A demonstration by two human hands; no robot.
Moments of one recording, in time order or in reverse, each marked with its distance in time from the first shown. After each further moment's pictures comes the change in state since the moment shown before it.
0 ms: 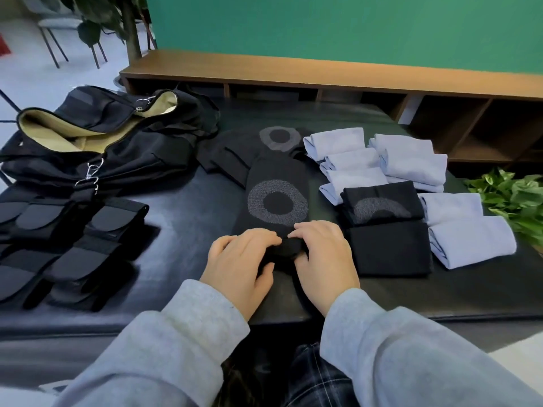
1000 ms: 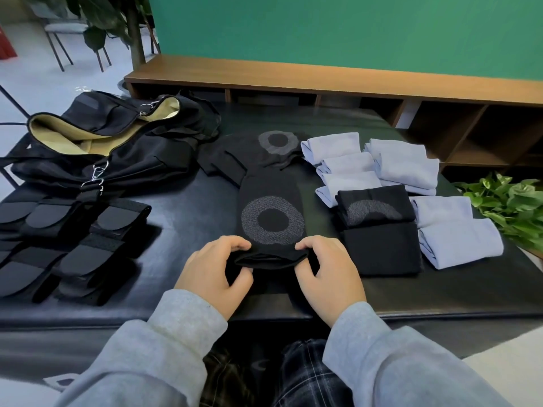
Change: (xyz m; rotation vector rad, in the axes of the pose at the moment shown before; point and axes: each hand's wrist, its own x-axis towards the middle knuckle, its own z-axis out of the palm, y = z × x) left_hand -0.017 -0.003 -0.020 -0.153 -0.069 -0.371; right_hand -0.022 -0.003 -0.023 0.170 -0.045 0.088
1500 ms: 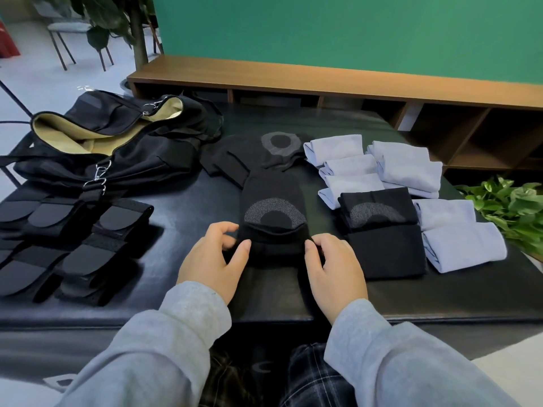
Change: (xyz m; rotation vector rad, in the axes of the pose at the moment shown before) left_hand 0.017 0.004 0.002 -0.087 0.050 -0.284; right_hand 0.009 0.005 0.004 -0.039 0.042 0.072
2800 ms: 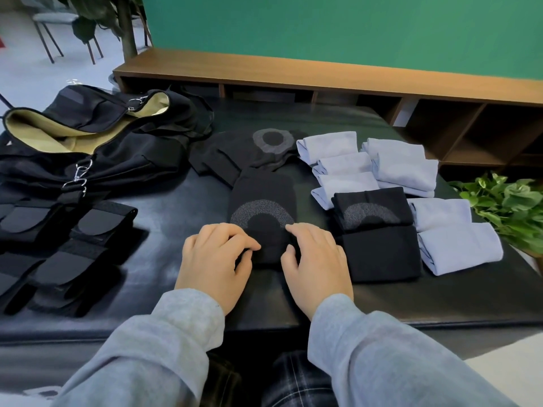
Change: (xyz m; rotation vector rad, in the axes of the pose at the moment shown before) left_hand 0.011 -0.004 0.020 0.294 0.201 0.559; right_hand 0.011 -0.003 0.013 -0.237 0.011 -0.102
